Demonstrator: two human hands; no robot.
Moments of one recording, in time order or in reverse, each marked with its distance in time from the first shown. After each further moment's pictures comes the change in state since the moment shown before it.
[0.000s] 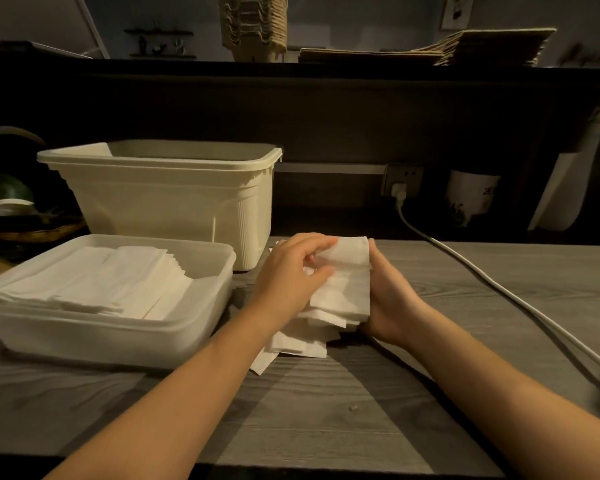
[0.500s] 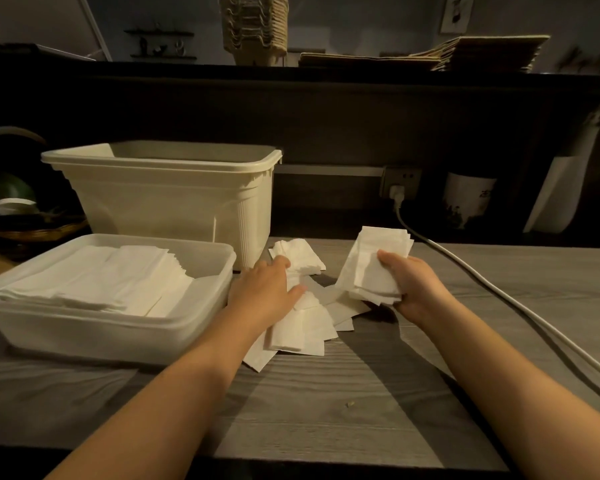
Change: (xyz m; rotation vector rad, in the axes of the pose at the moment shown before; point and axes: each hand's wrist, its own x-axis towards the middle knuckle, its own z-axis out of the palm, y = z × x) left_hand -0.002 -0.016 -0.013 0.633 -0.323 -0.369; right_hand -0.001 -0.024 -0.019 -0.234 0.511 -0.141
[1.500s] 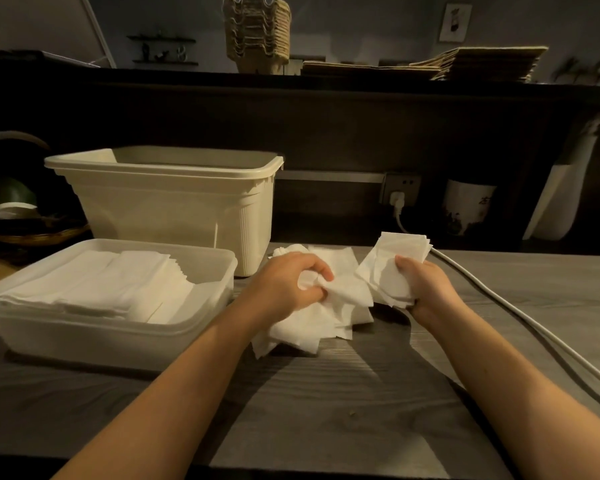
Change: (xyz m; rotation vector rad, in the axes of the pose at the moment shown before) left_hand -0.002 0.010 -0.013 -0.443 0.050 0.342; right_hand 0.015 0.000 -0.013 0.002 0.100 -0.061
